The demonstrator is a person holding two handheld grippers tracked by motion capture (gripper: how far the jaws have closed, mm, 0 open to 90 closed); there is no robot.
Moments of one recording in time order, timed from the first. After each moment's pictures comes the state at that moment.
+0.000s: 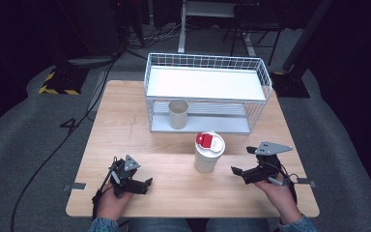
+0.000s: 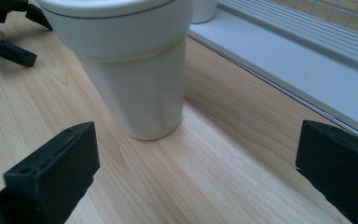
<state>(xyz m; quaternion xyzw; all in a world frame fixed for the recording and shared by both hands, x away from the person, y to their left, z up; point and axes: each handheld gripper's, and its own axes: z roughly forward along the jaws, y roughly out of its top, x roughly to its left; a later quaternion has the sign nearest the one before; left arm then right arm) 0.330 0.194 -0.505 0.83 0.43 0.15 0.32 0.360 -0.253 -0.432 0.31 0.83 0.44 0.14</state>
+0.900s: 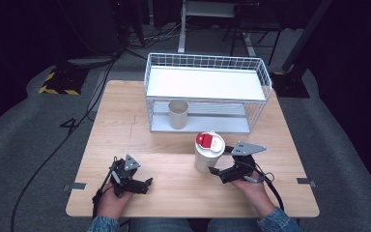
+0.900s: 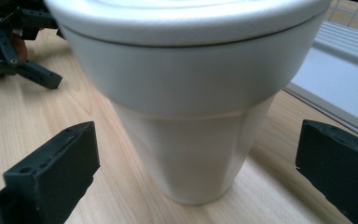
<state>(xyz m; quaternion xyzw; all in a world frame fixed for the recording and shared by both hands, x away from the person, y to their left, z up) 0.331 0.194 -0.505 0.83 0.43 0.15 0.32 0.375 -0.196 -0.462 0.27 0.82 0.49 0.12</state>
